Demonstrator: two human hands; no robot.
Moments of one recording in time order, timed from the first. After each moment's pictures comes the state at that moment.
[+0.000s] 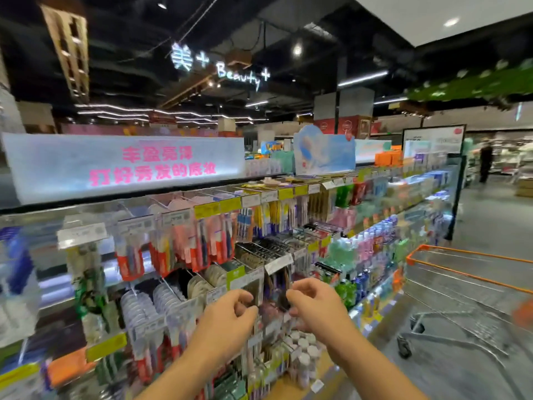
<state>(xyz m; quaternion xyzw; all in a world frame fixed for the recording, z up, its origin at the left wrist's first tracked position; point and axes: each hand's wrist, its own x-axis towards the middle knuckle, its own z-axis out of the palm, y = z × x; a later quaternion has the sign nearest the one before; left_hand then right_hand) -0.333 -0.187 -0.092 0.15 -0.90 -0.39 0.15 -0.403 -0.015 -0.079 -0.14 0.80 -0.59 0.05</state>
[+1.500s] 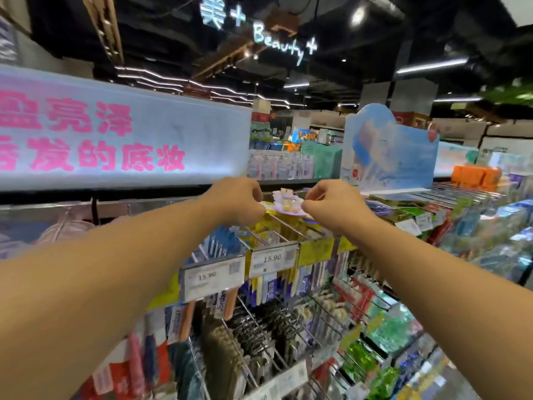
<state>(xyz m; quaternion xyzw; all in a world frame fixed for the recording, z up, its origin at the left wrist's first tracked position) -0.868 -0.366 0.068 0.15 -0.96 -0.16 0.16 -0.967 -0.198 0.062 -0.29 0.89 -0.34 -0.09</state>
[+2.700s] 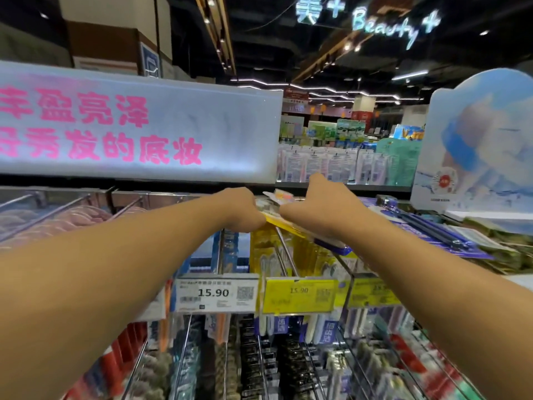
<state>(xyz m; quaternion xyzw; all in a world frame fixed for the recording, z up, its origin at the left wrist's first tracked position) -0.974 -0.389 0.040 0.38 -0.91 -0.13 0.07 -1.075 -0.252 0.059 -0.48 0.85 -0.22 -0.02</state>
